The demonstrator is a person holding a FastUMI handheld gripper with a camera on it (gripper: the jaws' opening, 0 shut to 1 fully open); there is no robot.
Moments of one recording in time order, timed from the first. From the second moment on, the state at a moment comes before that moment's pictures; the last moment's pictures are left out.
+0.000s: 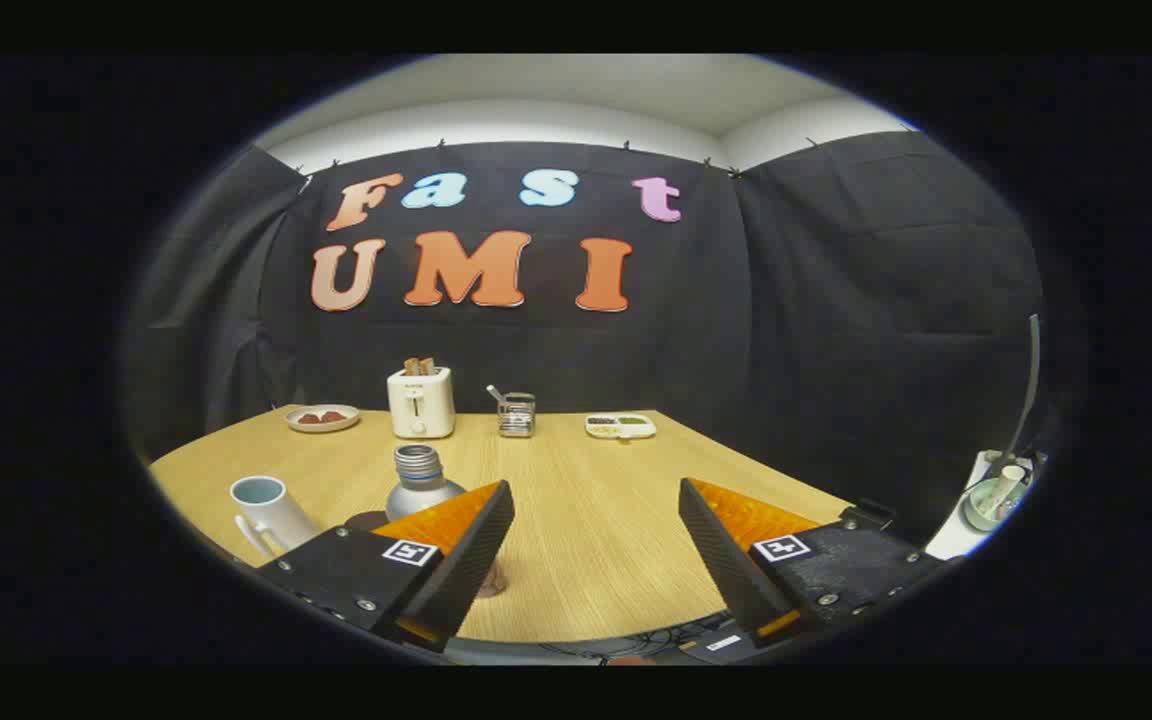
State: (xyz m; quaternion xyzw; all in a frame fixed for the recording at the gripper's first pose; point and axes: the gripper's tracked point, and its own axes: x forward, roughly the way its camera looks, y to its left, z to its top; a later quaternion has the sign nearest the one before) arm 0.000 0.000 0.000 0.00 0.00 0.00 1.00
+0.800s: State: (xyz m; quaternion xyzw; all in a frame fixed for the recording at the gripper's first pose) arm -0.005 -0.013 -0.014 0.01 0.00 -0.01 1.00
